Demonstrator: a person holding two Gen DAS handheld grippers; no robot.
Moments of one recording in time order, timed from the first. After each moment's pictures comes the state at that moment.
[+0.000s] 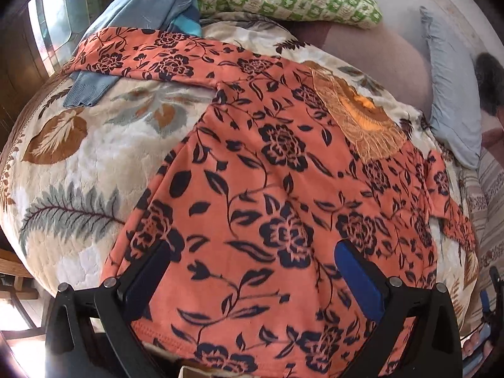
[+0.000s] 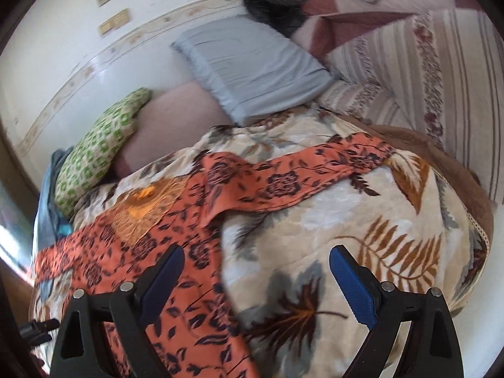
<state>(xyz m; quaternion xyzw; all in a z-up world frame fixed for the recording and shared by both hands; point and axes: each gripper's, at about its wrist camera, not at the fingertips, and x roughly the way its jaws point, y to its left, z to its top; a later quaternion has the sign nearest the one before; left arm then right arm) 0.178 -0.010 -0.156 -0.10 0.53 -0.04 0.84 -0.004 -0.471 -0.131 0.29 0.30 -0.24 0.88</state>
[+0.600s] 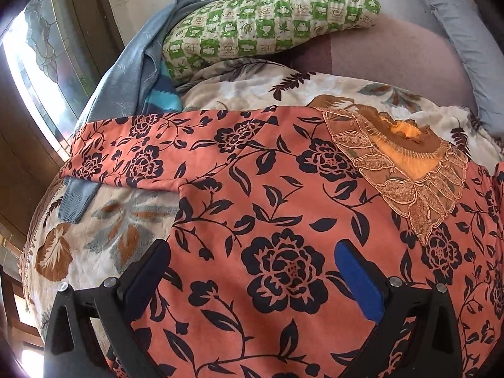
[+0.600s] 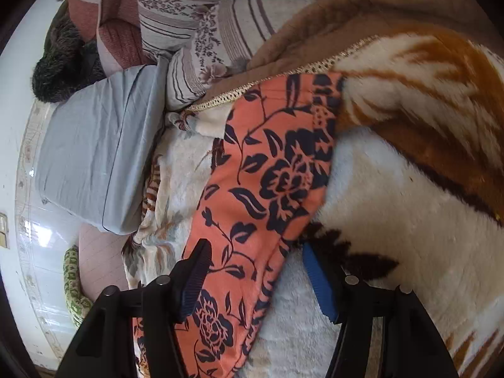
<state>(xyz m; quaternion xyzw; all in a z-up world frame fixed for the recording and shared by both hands) 0.287 -0.085 -0.188 0.06 0.44 0.03 0.90 0.086 -0.669 -0.248 0.57 0.22 -0.32 0.72</state>
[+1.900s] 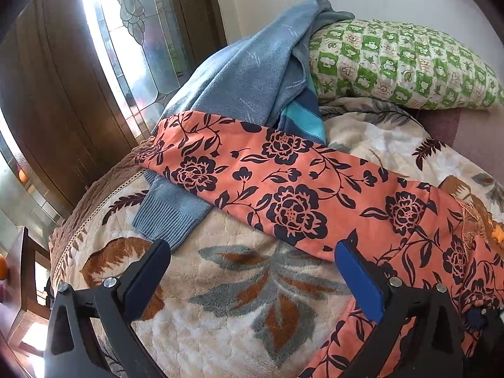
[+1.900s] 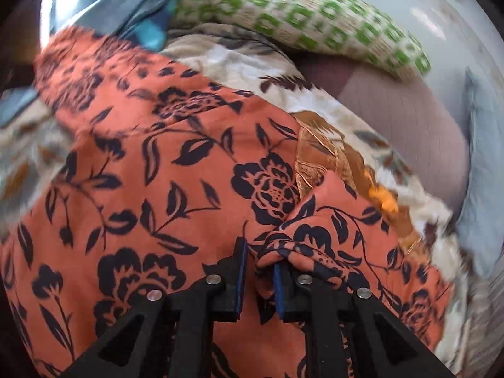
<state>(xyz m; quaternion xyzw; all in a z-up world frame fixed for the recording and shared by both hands) 0.332 0.080 -0.158 -0.02 0.41 0.21 0.89 0.345 -0.078 -0.238 -0.26 0.44 0.05 0.86</state>
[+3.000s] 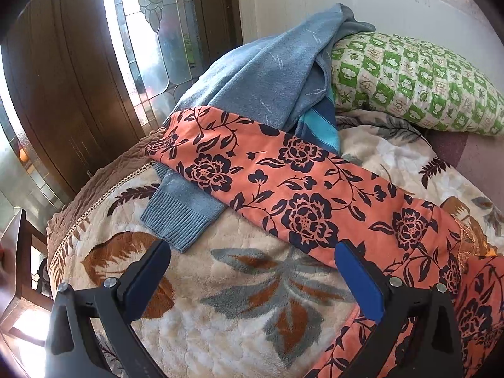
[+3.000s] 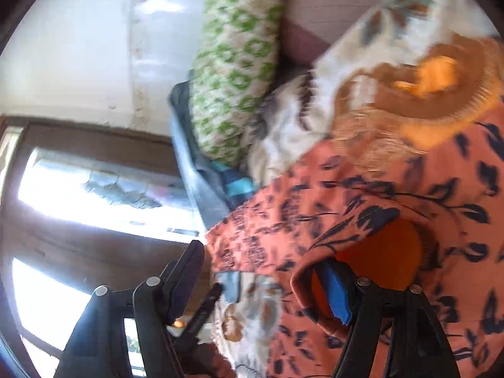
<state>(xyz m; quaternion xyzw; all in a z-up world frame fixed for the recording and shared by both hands) 0.327 0.106 -0.149 -0.07 0.40 0.22 0.89 0.377 -0.198 -0.149 0.46 0.38 0.29 0.75</state>
